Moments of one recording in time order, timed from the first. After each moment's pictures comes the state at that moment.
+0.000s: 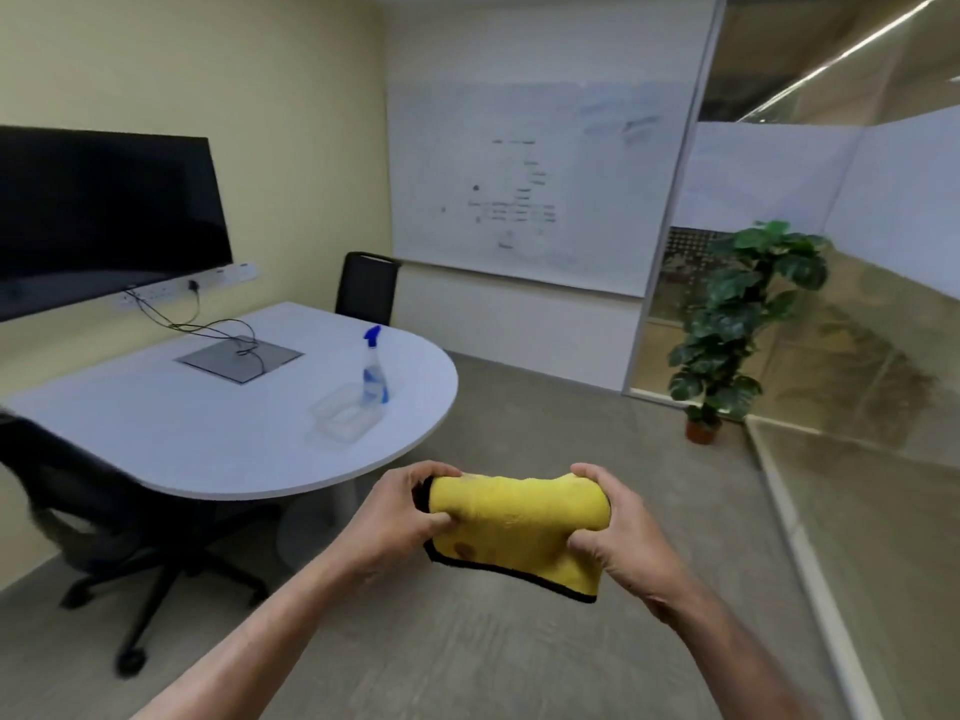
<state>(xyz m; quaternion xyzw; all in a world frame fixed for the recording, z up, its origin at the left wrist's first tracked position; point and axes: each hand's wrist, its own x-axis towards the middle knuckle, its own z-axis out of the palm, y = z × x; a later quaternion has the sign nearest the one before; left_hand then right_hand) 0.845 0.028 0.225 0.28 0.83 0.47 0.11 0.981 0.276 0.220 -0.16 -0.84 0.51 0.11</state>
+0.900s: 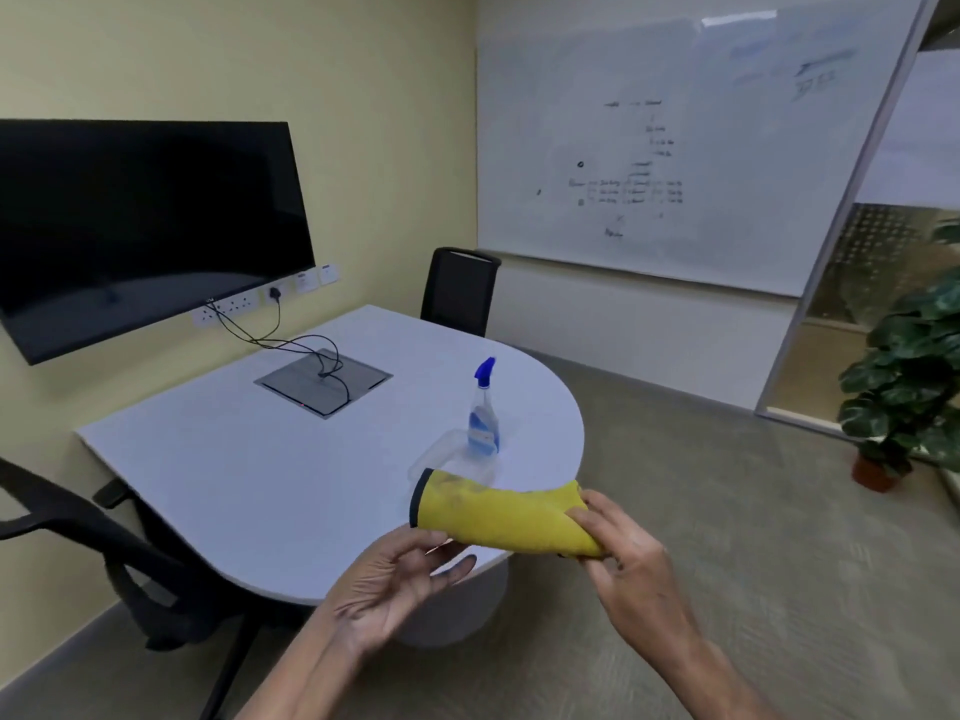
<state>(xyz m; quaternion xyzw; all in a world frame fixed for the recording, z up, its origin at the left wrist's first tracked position) 0.454 -0.066 0.149 -0.05 0.40 0.85 0.33 0.545 0.194 0.142 0.01 -0.90 0.31 0.30</state>
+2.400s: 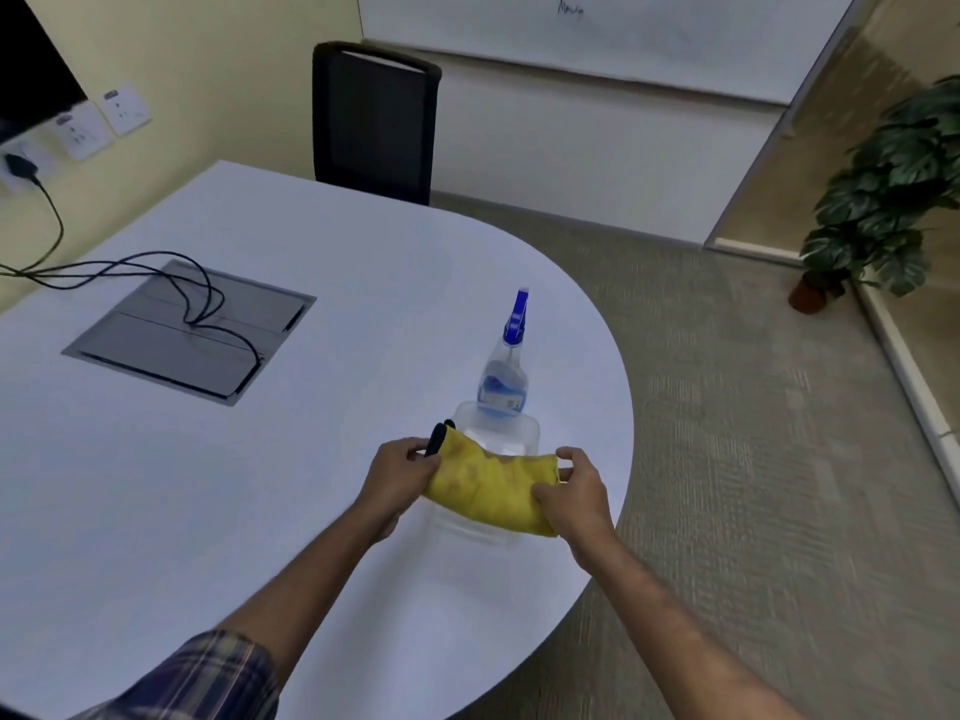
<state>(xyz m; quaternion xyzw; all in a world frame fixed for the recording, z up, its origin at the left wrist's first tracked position) -0.008 -0.052 -0.006 0.02 0.80 0.51 0.31 0.135 0.126 -0.006 -0.46 -0.72 0.52 0.03</state>
